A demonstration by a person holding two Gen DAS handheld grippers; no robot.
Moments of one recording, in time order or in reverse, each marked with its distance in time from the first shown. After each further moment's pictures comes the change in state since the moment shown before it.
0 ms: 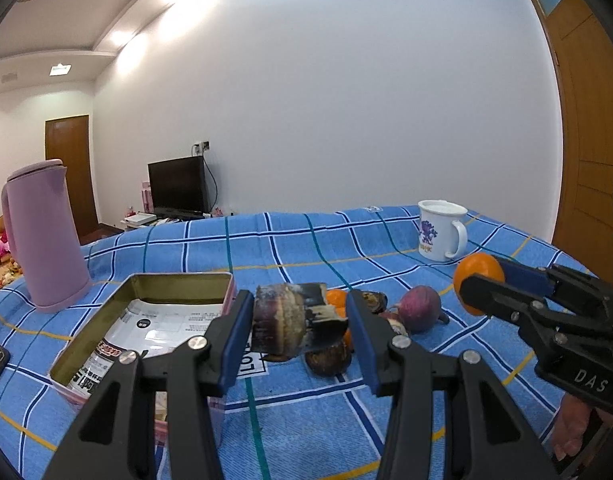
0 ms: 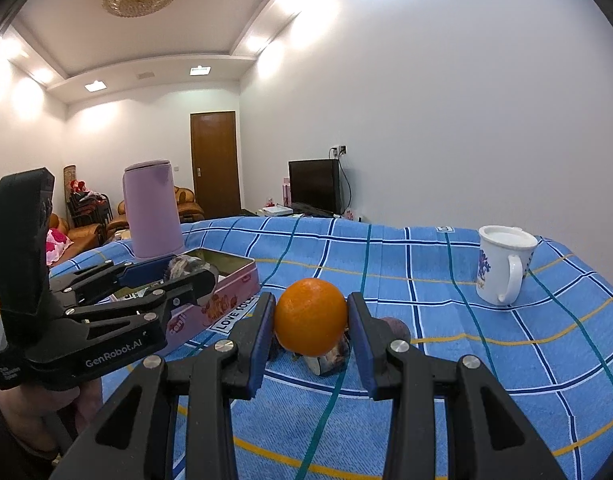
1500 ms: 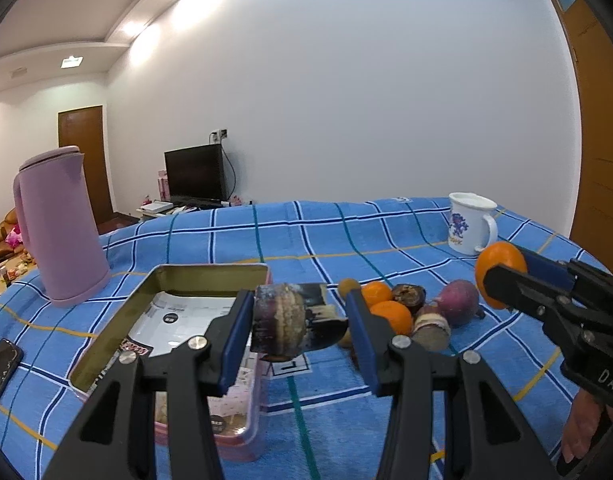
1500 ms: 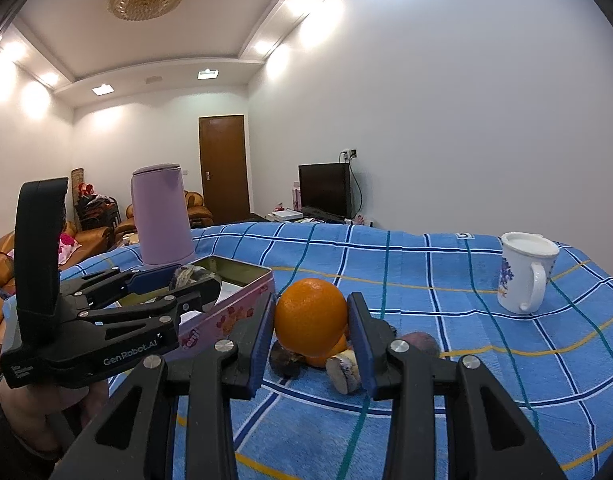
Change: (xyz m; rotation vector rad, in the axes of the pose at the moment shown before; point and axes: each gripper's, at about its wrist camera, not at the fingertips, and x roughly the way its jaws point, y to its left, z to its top) left arm 0.013 0.030 0.001 -0.017 0.051 0.069; right arm 0.021 0.014 0.006 0.000 -0.009 0.042
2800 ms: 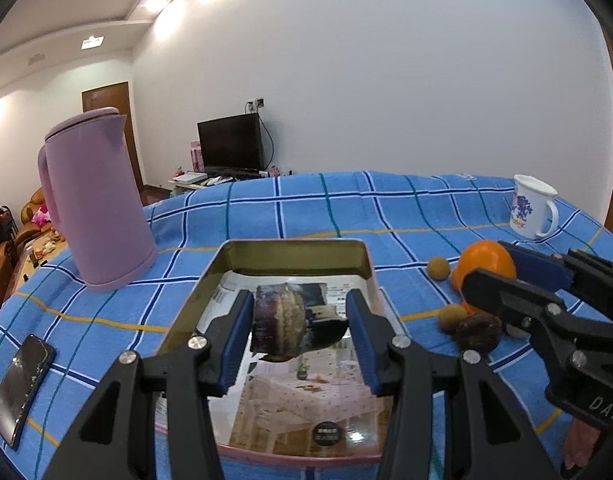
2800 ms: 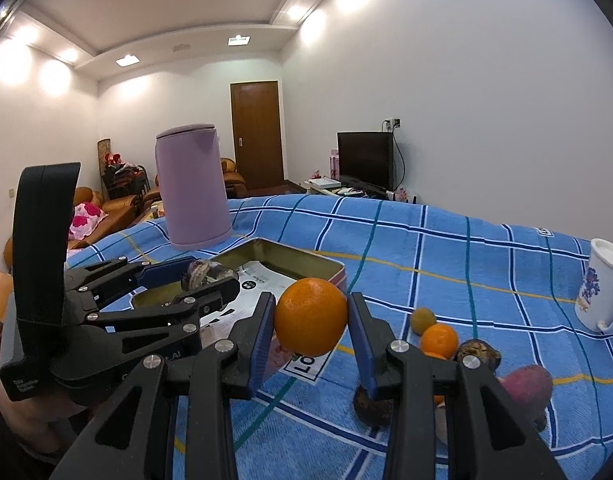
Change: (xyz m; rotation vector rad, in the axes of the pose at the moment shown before) left arm 0.031 0.066 -0.001 -0.021 0.118 0.122; right arm 0.088 0.059 0.016 -0.044 0.130 0.126
